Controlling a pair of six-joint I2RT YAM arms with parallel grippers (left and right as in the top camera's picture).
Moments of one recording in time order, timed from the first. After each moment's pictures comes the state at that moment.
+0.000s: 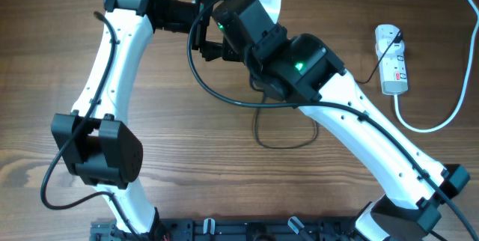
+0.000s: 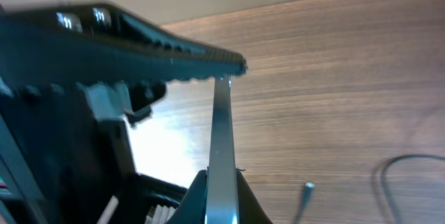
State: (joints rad) left arm -0.16 1.95 1.88 -1.07 1.33 -1.16; right arm 0.80 1.74 1.96 -1.00 0.42 0.74
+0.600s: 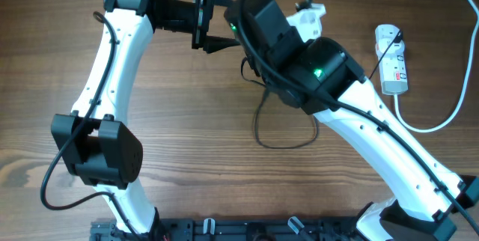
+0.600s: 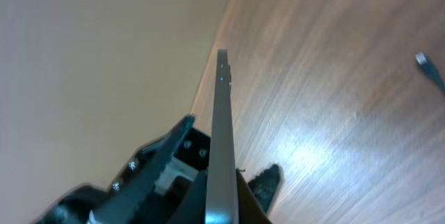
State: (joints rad) left arm -0.16 1.95 1.88 -1.07 1.34 -1.26; right arm 0.79 1.68 1.95 -1.05 0.45 1.78
